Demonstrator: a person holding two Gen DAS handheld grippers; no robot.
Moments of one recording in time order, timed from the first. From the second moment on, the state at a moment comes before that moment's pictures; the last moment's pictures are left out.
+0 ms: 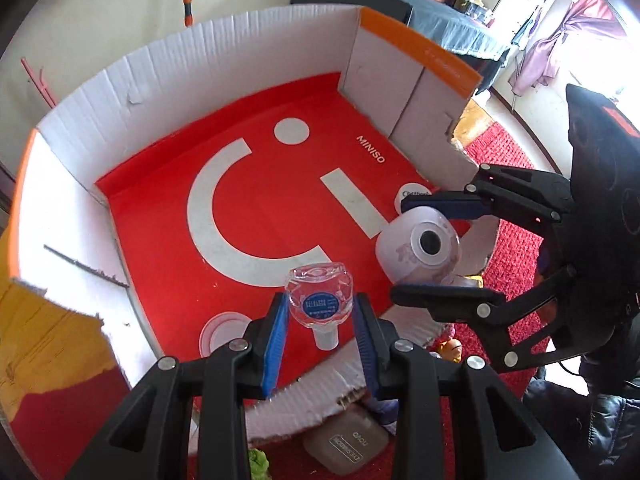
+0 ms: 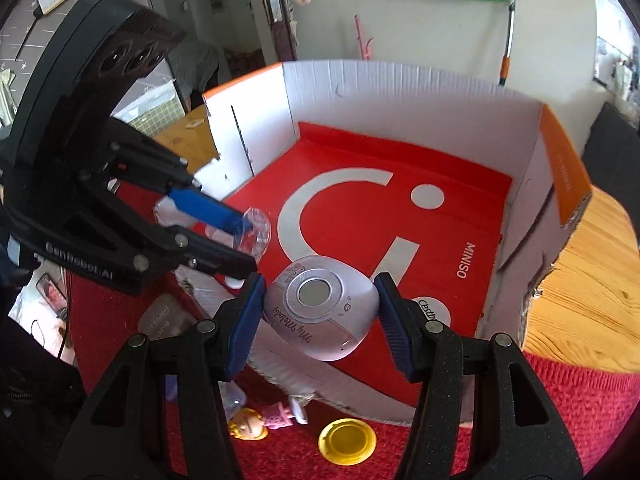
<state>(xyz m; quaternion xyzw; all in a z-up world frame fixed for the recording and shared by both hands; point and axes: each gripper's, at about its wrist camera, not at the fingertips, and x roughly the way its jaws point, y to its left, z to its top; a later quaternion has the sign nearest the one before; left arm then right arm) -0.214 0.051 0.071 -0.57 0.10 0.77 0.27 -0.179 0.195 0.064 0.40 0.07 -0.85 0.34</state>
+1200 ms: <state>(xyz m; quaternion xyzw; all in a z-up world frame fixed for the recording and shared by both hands) -0.239 0.057 0.045 -0.63 0.08 0.72 0.27 -0.192 0.181 0.043 0.45 0.10 -0.81 0.36</state>
